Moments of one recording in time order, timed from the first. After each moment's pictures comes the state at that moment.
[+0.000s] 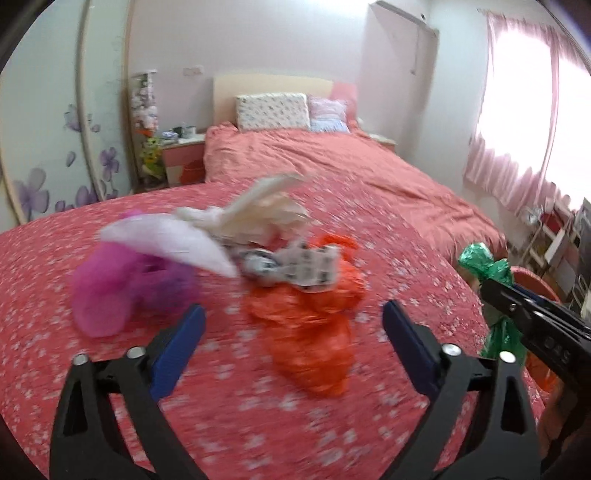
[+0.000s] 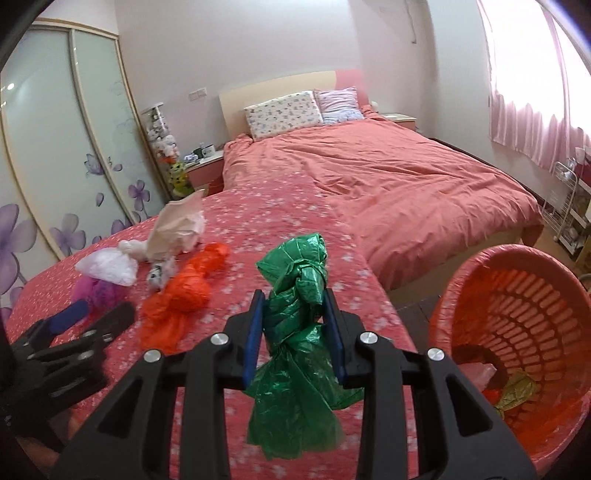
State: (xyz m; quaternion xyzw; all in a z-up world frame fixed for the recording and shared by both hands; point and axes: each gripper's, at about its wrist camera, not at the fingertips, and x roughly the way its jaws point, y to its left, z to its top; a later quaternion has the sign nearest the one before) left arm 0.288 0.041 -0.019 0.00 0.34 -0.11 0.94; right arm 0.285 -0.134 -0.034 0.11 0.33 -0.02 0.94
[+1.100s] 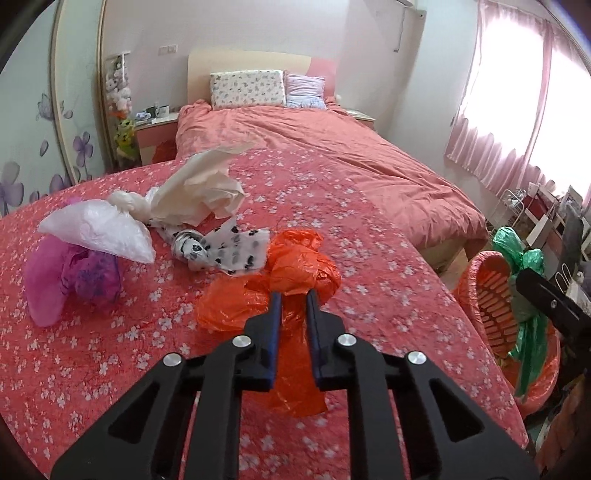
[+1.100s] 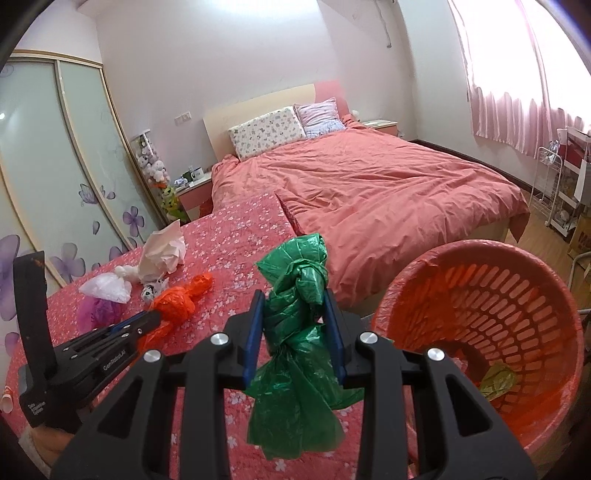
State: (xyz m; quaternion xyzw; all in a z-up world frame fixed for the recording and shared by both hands) left arm 0.283 -0.004 -0.023 0.00 0.38 -0.15 0.91; right arm 0.243 -0.179 -0.017 0.15 0.30 -0.04 0.94
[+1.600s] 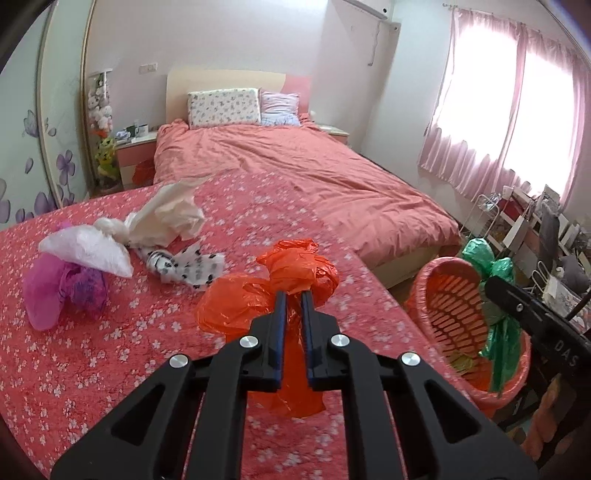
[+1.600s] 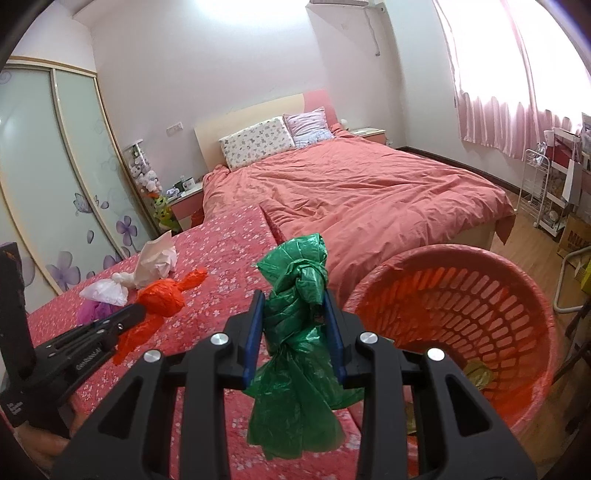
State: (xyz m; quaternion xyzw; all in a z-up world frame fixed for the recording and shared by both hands) left arm 0.259 -0.027 0.006 -0.01 0.34 -0.19 0.92; right arm 0.209 -0.203 -0.003 0.15 0.28 -0.06 0.95
